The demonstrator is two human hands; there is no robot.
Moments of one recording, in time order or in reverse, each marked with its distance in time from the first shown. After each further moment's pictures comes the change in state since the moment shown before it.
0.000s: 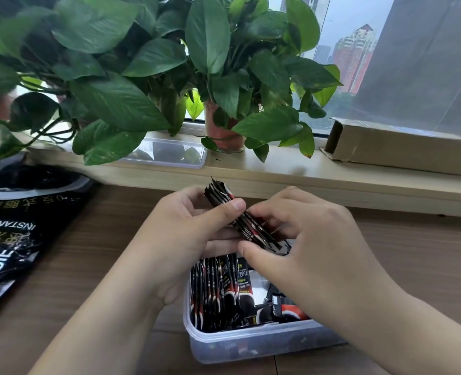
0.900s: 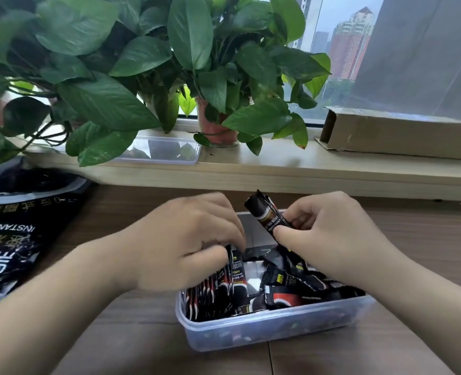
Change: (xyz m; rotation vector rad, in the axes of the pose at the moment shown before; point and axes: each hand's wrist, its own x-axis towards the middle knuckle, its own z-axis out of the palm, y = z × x) left_hand 0.016 0.012 -0.023 1.363 -0.670 0.694; right_hand 0.002 0.038 -0.020 0.077 -0.162 0.476
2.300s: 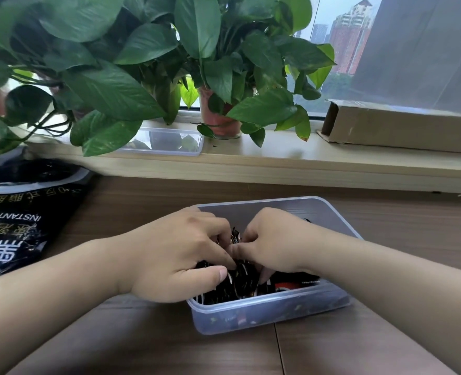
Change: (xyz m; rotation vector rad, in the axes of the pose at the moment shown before) left_hand -0.023 -0.015 0.015 0.128 -0.219 0.038; right_hand 0.016 -0.023 0.054 -0.169 -0.577 0.150
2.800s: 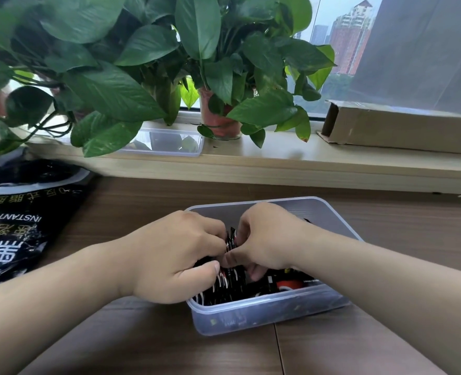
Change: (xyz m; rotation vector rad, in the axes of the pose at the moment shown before) left_hand -0.002 0.004 -0.002 -0.062 0.039 -0.040; right_hand 0.005 -0.011 -0.001 0.045 -0.035 0.007
